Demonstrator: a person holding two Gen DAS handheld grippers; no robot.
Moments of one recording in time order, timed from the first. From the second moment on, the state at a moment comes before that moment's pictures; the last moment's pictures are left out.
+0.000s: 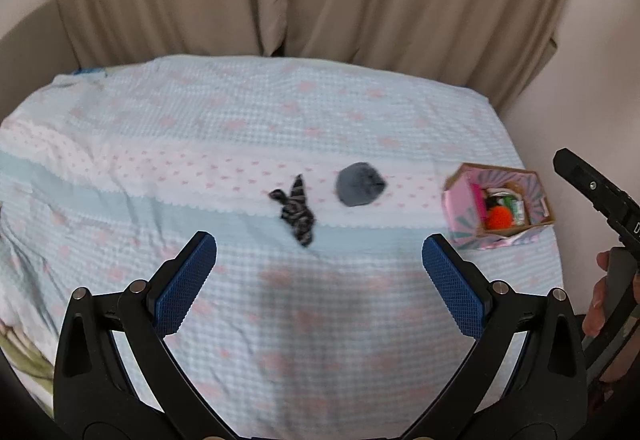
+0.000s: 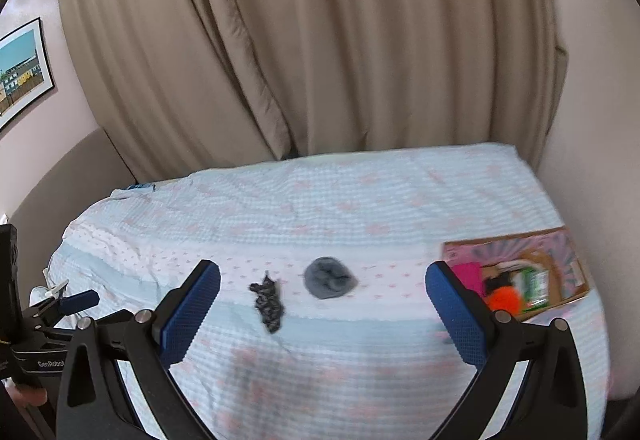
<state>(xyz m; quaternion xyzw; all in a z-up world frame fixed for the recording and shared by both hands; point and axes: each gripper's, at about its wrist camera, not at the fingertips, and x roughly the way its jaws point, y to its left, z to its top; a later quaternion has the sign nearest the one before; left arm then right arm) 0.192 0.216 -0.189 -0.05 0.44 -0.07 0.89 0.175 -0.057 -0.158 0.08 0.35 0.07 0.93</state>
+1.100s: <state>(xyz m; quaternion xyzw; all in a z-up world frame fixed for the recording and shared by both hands) 0.396 0.184 -0.511 -0.04 0.54 -0.10 0.83 0.391 0.010 -0.478 0.05 0.49 0.06 0.87</state>
